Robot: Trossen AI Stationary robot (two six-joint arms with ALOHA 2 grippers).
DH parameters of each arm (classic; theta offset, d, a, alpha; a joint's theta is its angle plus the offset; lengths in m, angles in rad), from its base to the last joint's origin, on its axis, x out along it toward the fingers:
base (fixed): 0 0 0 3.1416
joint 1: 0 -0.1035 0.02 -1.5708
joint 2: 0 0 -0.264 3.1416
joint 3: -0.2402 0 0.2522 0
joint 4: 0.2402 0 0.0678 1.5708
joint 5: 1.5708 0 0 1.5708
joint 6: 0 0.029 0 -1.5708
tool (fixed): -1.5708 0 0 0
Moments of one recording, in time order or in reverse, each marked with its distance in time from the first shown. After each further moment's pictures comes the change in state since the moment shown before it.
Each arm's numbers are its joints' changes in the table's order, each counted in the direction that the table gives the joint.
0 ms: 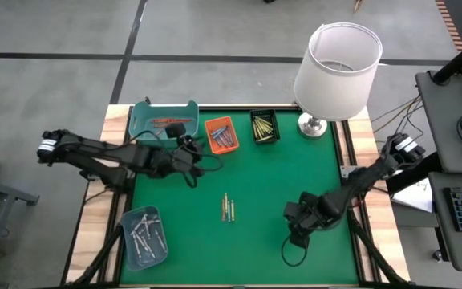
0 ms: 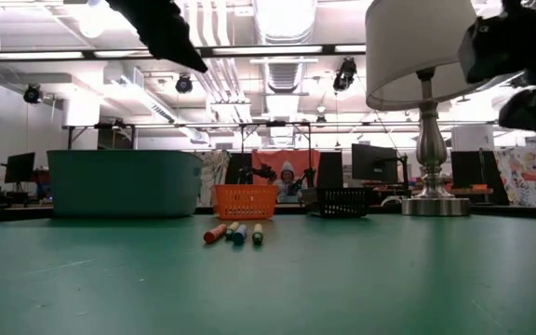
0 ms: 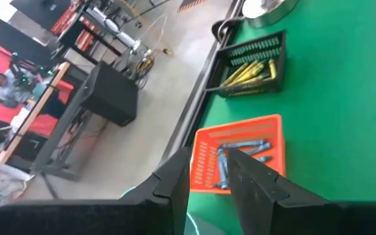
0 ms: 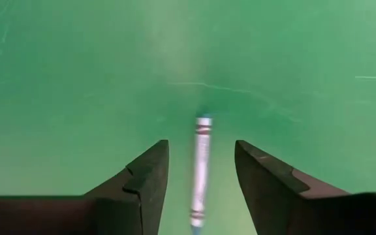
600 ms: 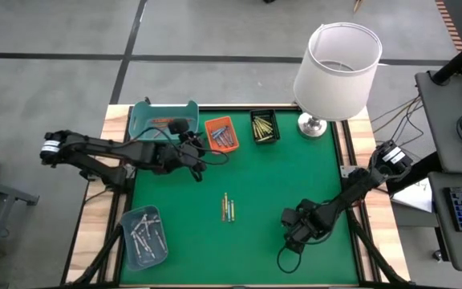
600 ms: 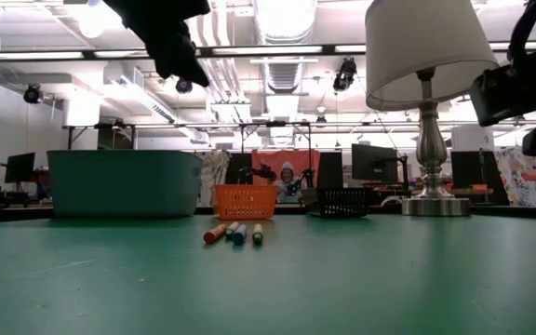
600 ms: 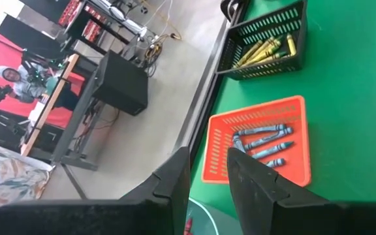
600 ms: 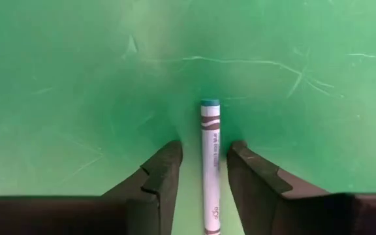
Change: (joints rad) left arm -0.071 -0.045 0.000 -0.008 0.000 0.069; right arm -0.039 -0.250 -0.029 -0.022 -0.003 0.139
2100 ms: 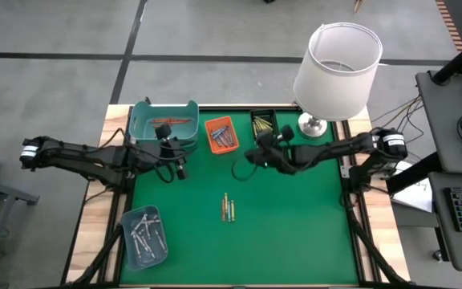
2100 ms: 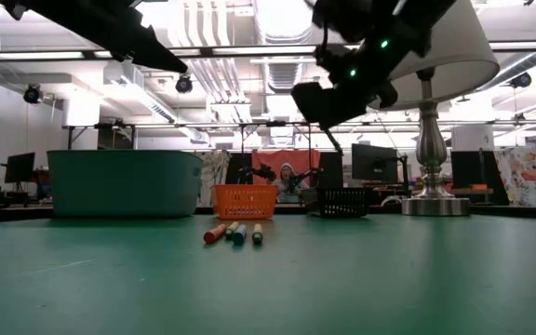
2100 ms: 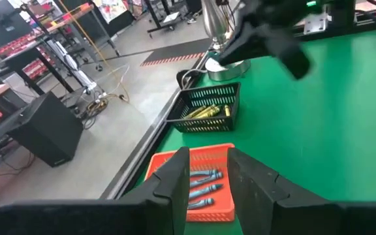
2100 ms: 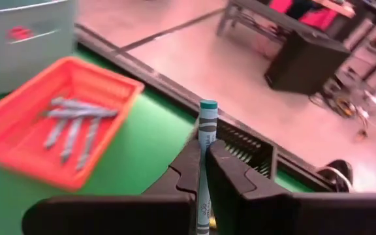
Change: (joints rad) left arm -0.001 0.394 0.374 -0.354 -0.283 -0.045; right arm 0.676 0.148 -0.085 -0.497 -0.886 -0.676
